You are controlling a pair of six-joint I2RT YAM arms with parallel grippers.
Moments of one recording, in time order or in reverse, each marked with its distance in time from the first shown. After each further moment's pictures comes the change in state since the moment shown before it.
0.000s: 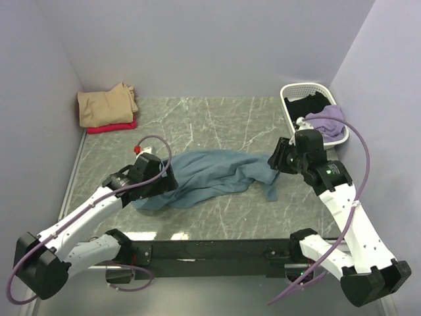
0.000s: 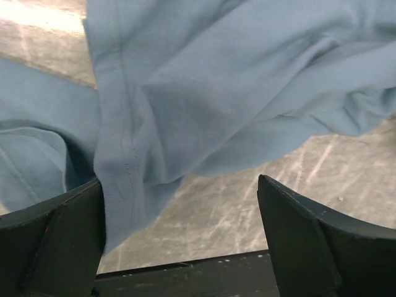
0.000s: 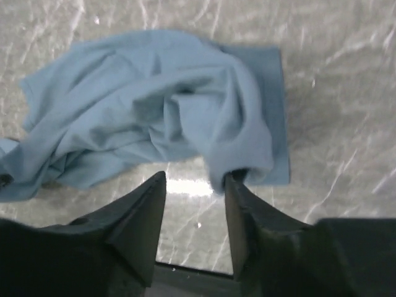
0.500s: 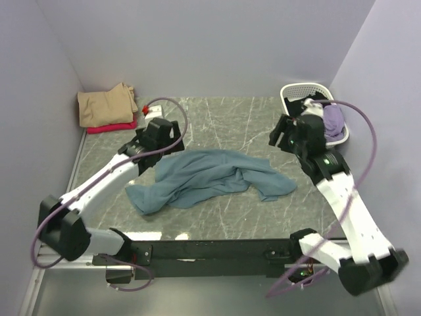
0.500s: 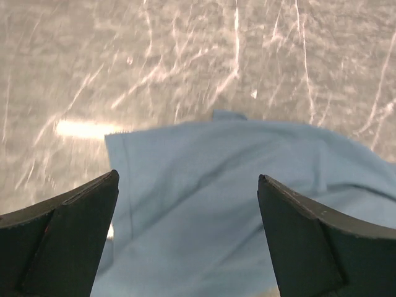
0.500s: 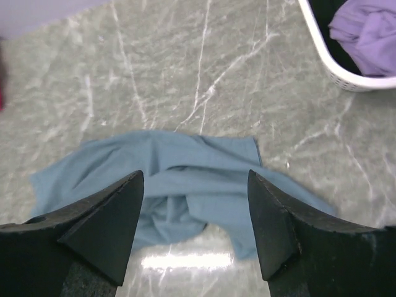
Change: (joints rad) left arm 0.025 0.314 0.342 0.196 -0.306 0.218; right arm 0.007 0.067 0.076 0.163 0.208 0.016
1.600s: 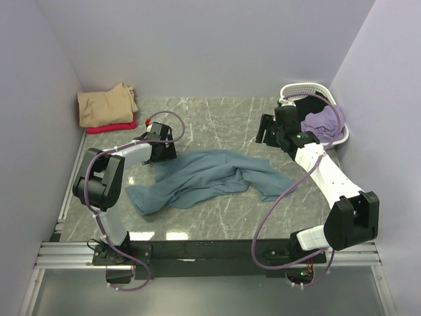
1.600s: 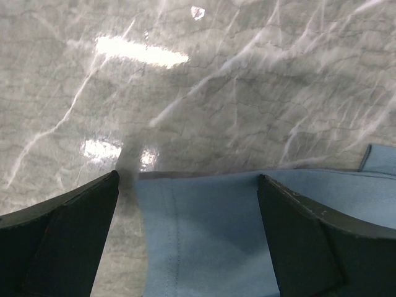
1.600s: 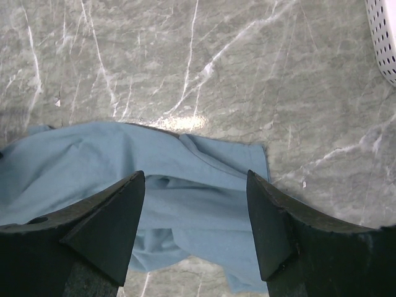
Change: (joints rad) left arm 0.229 0.509 -0.004 0.177 0.137 0.095; right arm -0.037 0.378 0.002 0.182 -0.109 -0.074
